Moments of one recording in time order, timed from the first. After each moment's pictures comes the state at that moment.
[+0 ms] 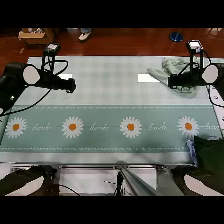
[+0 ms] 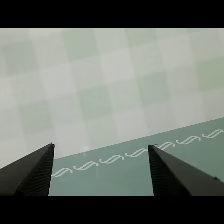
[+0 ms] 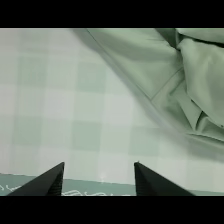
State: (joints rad) left arm -0.25 -1.22 1.12 1.51 -0.94 -1.55; right arm 0.07 -1.21 1.11 -1.60 0.91 1.60
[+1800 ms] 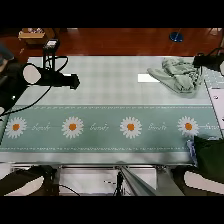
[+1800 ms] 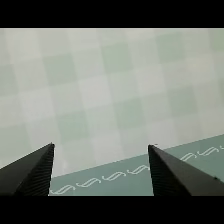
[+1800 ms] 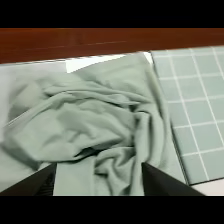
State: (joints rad) left arm -0.25 -1.23 1.12 1.41 -0.85 -1.55; right arm -0.19 -1.37 1.26 -1.79 0.55 1.75
